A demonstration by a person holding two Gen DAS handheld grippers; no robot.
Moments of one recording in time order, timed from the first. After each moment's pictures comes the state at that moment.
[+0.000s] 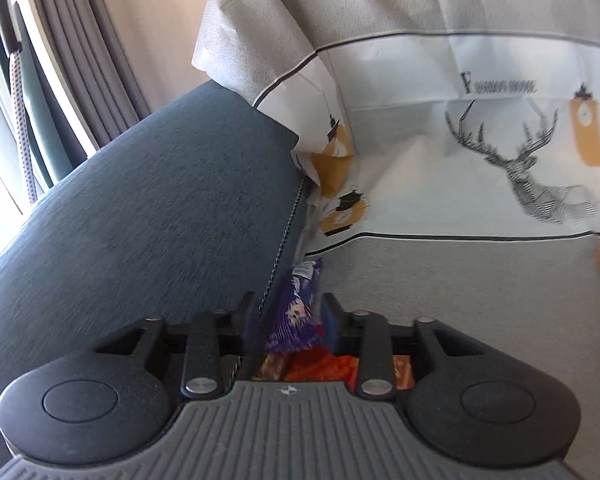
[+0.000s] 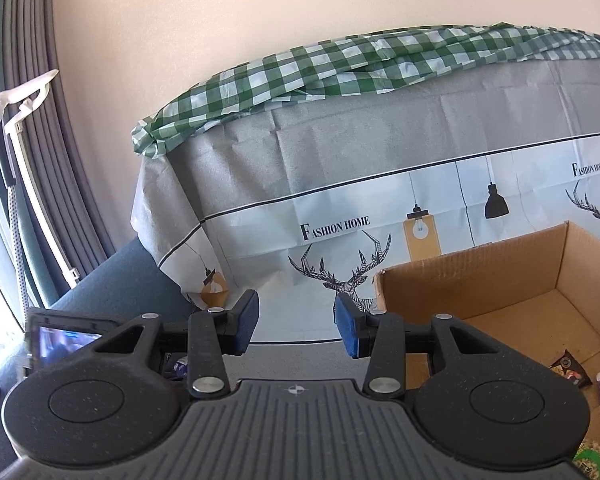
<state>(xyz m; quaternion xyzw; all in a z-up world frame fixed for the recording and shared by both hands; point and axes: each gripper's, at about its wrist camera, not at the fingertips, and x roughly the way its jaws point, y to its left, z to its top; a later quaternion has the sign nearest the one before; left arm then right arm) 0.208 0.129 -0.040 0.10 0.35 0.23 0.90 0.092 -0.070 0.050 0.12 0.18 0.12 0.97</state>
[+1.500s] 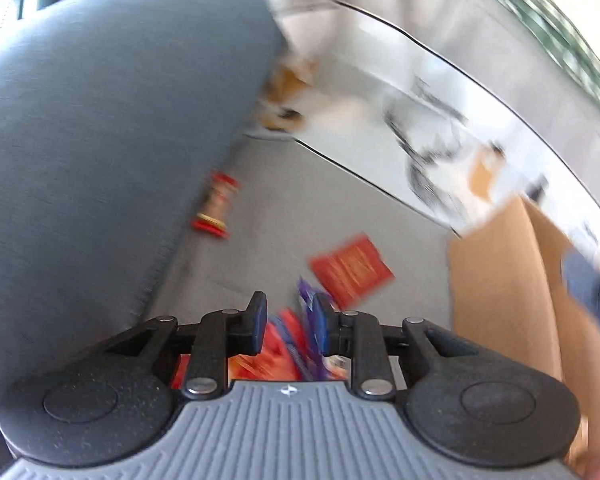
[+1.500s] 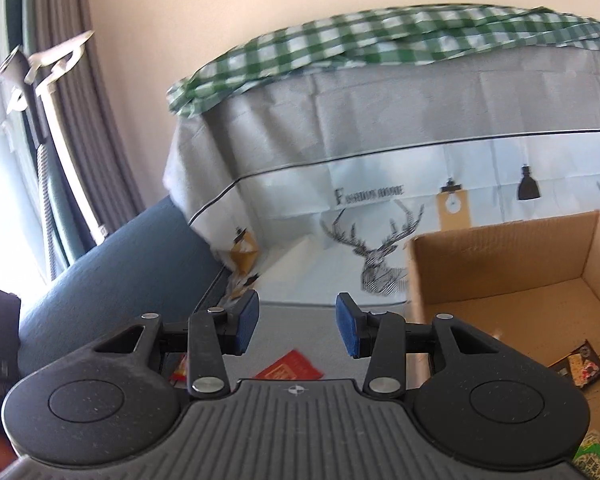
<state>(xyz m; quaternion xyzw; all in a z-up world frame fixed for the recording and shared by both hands) 0.100 0.179 -0.012 -0.21 0.42 0.09 0.88 0.085 -0.057 0.039 0.09 0.23 0.19 0.95</state>
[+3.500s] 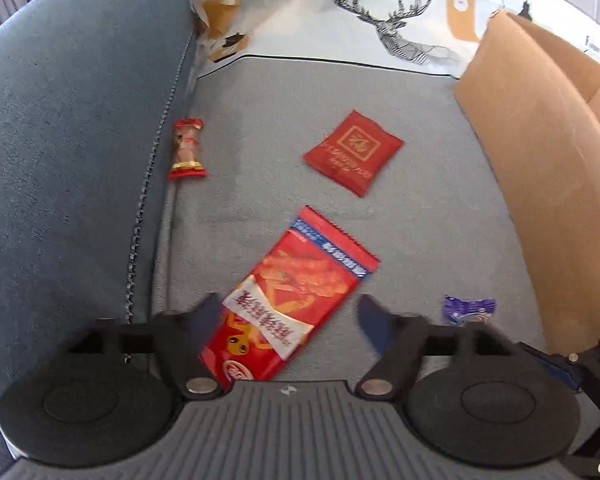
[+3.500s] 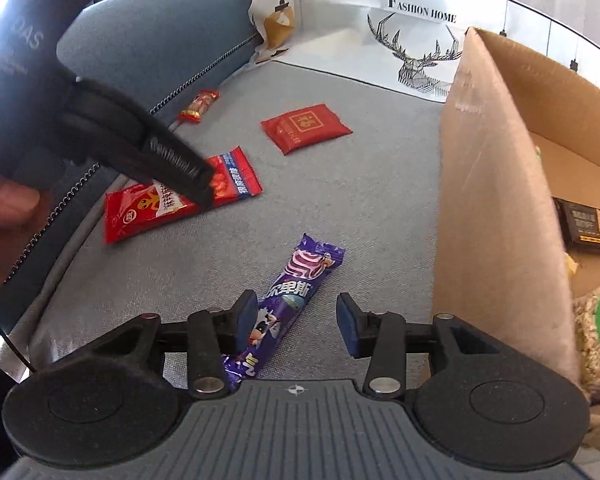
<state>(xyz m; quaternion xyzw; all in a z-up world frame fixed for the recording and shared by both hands) 0.103 0.143 -0.058 0.02 0.53 0.03 0.85 0.028 -0.010 -0.058 -0.08 0.44 0.20 0.87</state>
